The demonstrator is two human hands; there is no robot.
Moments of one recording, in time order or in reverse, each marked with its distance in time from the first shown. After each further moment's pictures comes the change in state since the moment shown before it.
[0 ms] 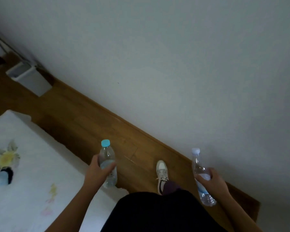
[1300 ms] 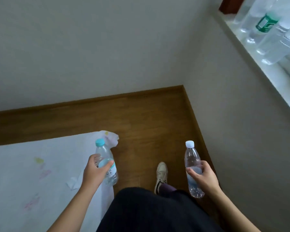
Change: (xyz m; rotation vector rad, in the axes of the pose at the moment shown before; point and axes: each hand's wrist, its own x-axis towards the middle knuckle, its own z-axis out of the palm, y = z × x) left_hand -0.383 -0.319 -0.040 0.329 -0.362 0.336; right_hand -0.649 0.324 0.281 0.624 0.388 0.395
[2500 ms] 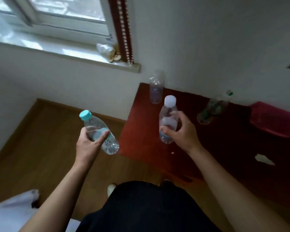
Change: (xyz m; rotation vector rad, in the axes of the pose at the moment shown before) left_hand -0.411 0.019 0.257 0.287 -0.827 0.869; right_hand -0.436 0.334 -0.150 0.449 0.911 0.087
